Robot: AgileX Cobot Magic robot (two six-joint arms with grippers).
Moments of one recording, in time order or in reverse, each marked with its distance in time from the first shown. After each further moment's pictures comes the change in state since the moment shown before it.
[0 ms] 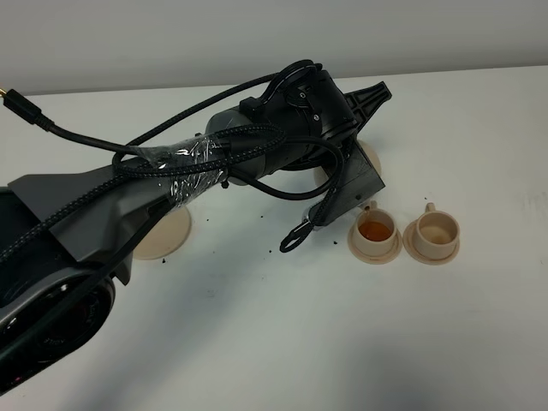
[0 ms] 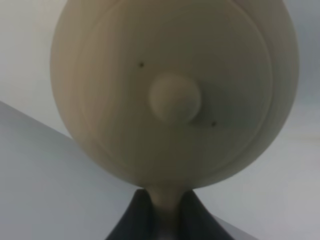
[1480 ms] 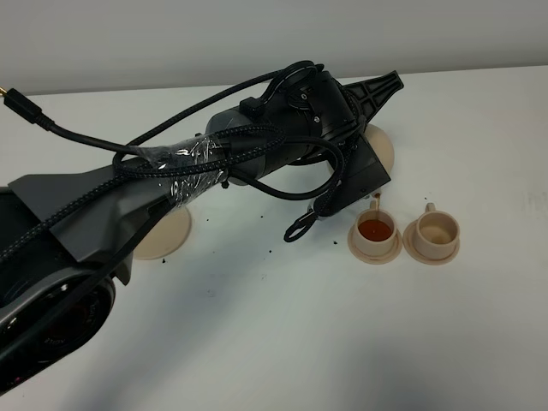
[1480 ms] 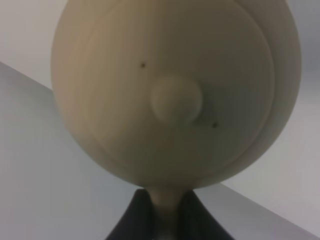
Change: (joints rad) left arm 0.000 -0.002 0.000 0.053 -0.106 0.000; right arm 0.000 0.000 0.000 0.000 0.000 0.000
